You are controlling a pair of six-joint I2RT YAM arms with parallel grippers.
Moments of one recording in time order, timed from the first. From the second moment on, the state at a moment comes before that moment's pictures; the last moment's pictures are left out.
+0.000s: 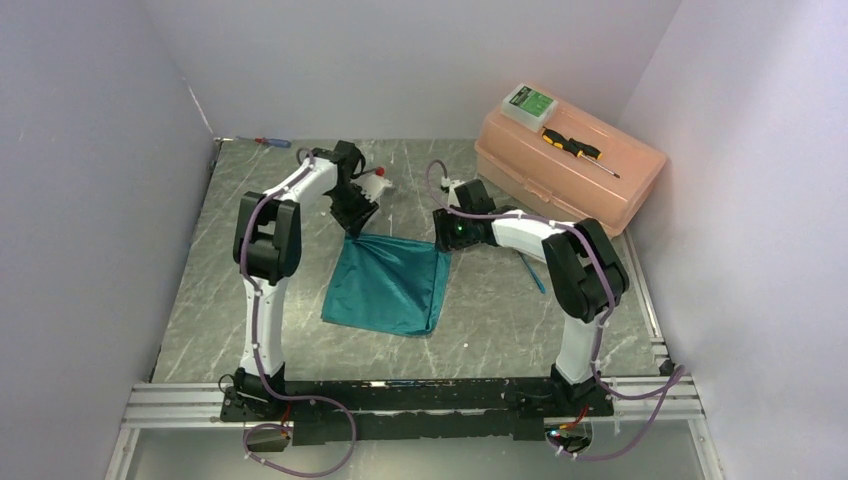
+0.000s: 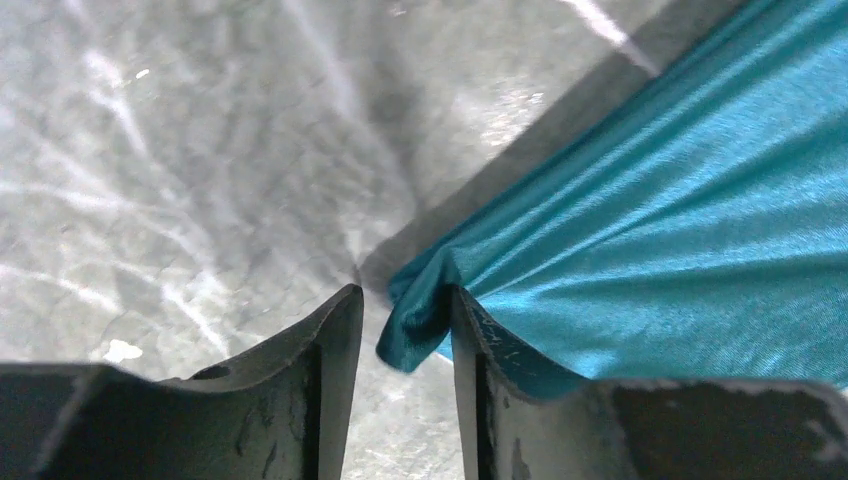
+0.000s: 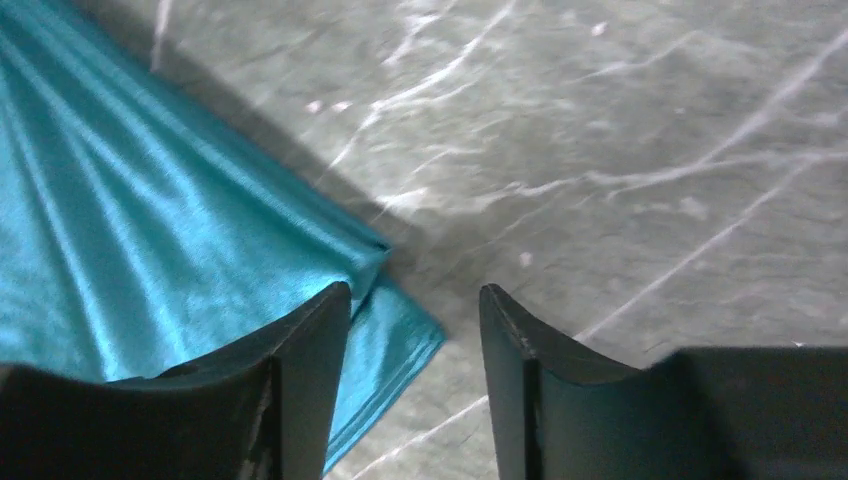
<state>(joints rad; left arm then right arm) -0.30 2.24 1.84 -1.00 0.25 0.62 0.50 1.86 1.14 -0.16 -0.20 0.20</state>
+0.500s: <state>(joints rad) -0.18 2.22 1.93 -0.97 0.37 0.46 0.52 1.70 1.08 -0.06 -0.07 0.36</state>
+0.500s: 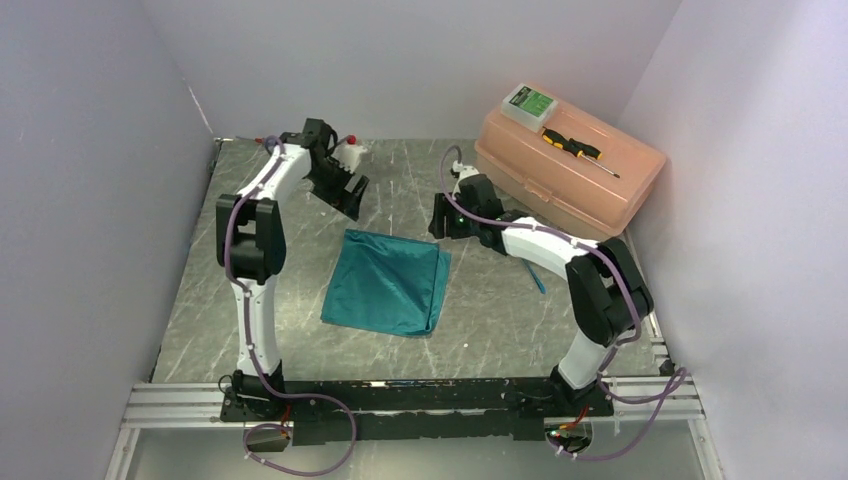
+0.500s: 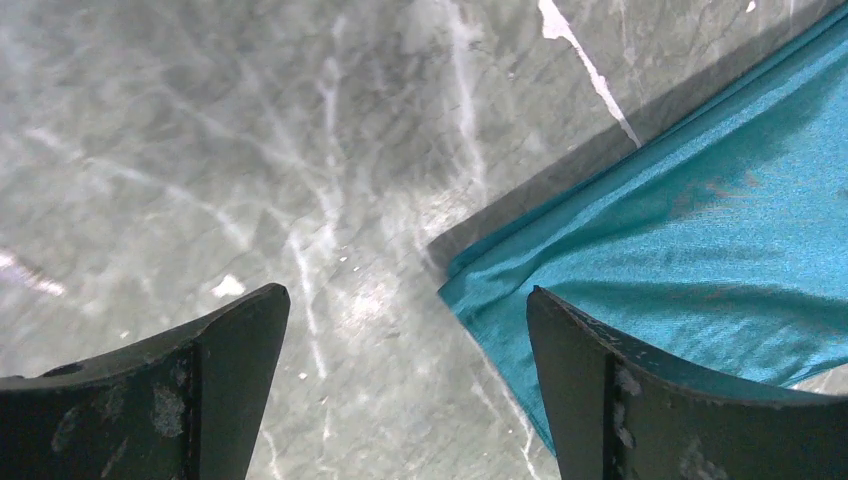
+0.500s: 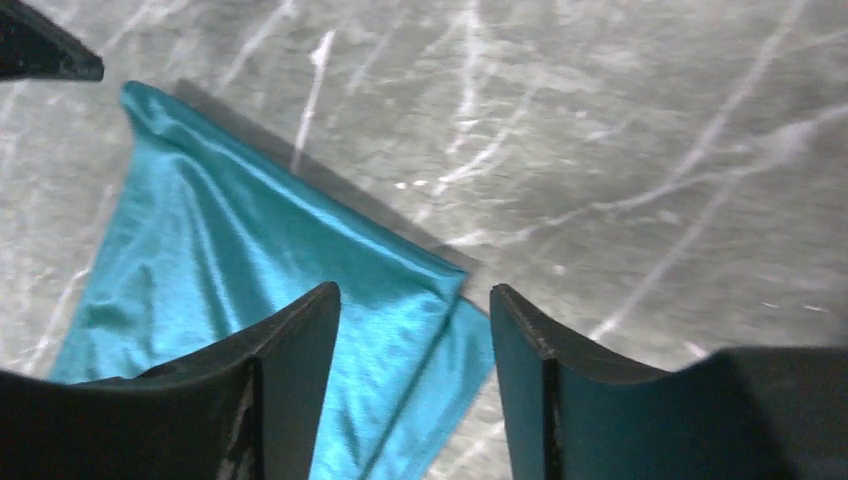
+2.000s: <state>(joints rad) -0.18 2.10 1.59 -0.80 0.38 0.48 0.55 1.77 1.02 0.00 -0.06 0.49</state>
